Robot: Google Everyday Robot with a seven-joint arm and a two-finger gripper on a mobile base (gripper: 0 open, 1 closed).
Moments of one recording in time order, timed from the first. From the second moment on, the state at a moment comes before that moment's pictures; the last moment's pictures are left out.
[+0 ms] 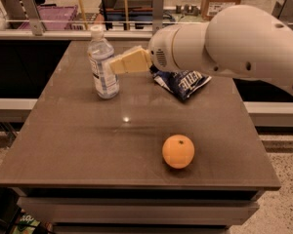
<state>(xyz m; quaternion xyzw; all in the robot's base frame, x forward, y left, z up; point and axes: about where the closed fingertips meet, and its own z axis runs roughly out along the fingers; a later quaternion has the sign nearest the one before) 0.587 0.017 0.972 -0.34 0.75 0.19 0.53</state>
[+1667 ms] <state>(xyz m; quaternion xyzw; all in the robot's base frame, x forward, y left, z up) 0.607 0.133 0.940 -0.29 0.71 0.28 0.58</state>
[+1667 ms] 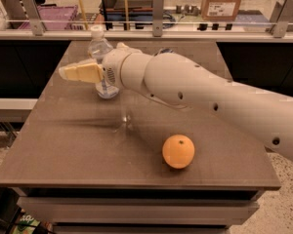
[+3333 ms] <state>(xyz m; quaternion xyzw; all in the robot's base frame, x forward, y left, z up) 0.616 0.144 0.933 -0.29 0.69 0.28 0.60</state>
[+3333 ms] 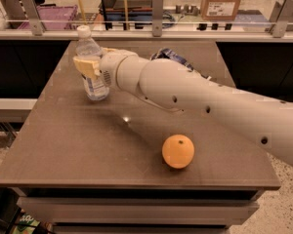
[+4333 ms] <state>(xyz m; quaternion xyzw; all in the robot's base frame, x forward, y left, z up) 0.626 0.114 0.948 -0.33 0.71 0.26 0.57</state>
